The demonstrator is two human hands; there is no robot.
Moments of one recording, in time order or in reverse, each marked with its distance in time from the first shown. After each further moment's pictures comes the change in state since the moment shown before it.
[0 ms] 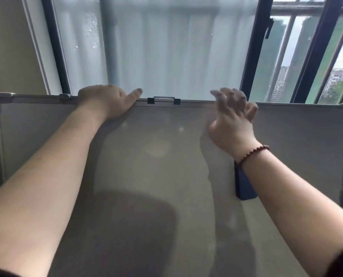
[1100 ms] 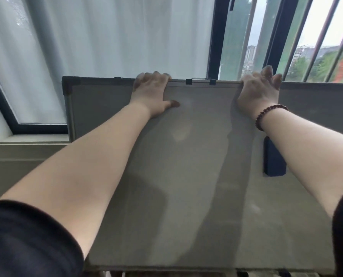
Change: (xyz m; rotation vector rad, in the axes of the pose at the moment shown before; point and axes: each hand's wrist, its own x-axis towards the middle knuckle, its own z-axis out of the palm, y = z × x) left_hand 0.083 0.191 0.111 -0.250 0.026 0.453; right_hand 0.066 0.195 0.023 -0.330 -0.085 0.262
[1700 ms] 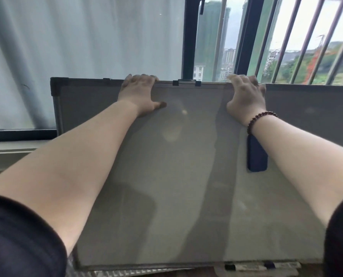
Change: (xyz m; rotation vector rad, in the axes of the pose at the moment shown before) left_hand 0.026 0.036 0.014 0.011 -0.033 0.003; right_hand -0.014 0.053 -0.009 0.157 0.016 -0.005
